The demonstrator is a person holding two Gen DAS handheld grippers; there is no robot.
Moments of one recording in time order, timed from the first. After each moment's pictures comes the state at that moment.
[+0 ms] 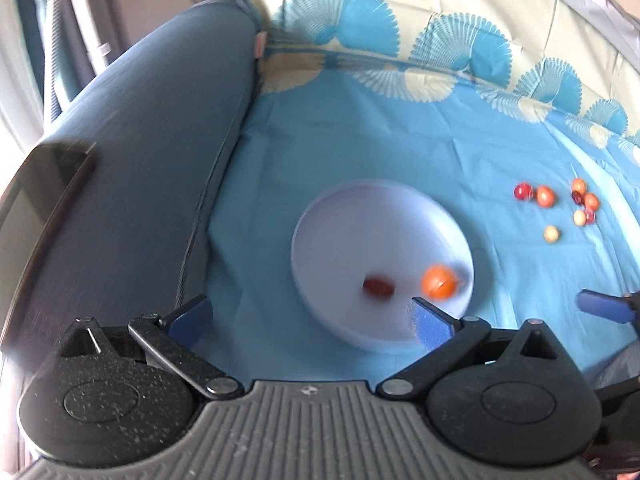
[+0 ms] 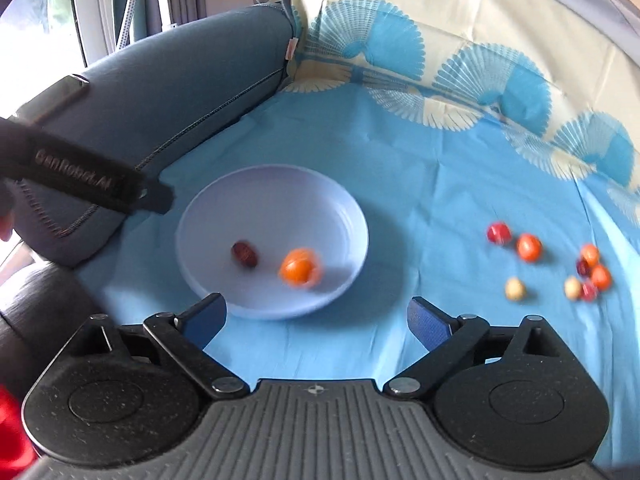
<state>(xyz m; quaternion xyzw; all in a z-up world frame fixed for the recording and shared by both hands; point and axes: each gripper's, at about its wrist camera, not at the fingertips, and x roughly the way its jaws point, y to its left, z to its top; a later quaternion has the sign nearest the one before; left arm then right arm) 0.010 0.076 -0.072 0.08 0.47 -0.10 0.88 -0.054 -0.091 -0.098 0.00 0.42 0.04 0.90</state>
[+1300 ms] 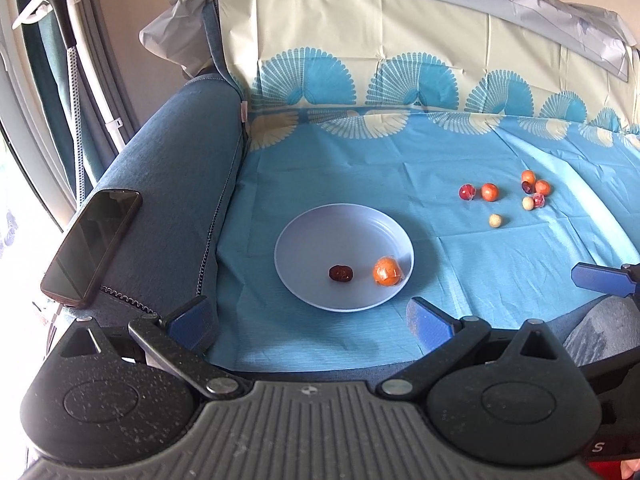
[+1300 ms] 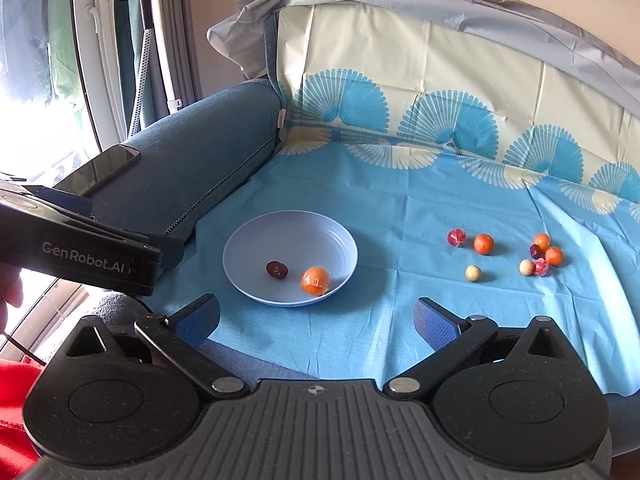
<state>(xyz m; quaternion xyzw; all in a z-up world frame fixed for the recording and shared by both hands) -0.104 0.052 -0.003 0.13 0.38 -0.12 0.91 -0.167 -0.091 -0.036 0.04 0.34 0.01 0.94</state>
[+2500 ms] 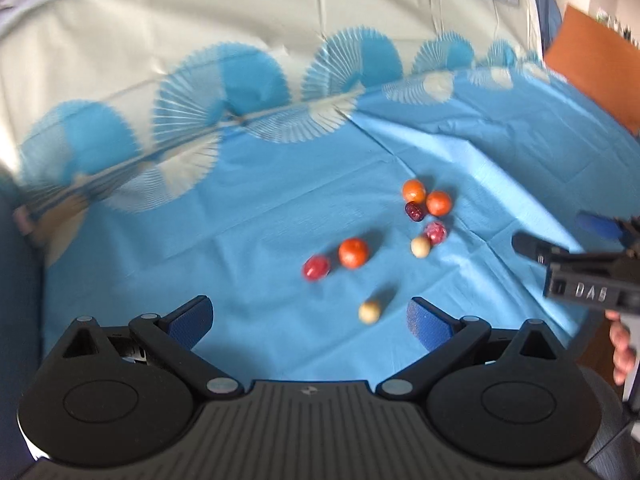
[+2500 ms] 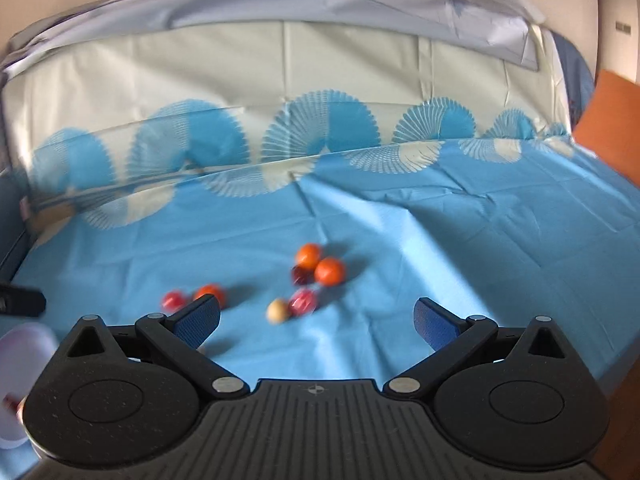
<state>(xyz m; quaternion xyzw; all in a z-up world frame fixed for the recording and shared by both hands) 0.079 -0.229 -0.059 0.23 0.40 -0.33 0.82 -0.085 -0.373 -0.115 0.14 0.30 -0.25 0.91</state>
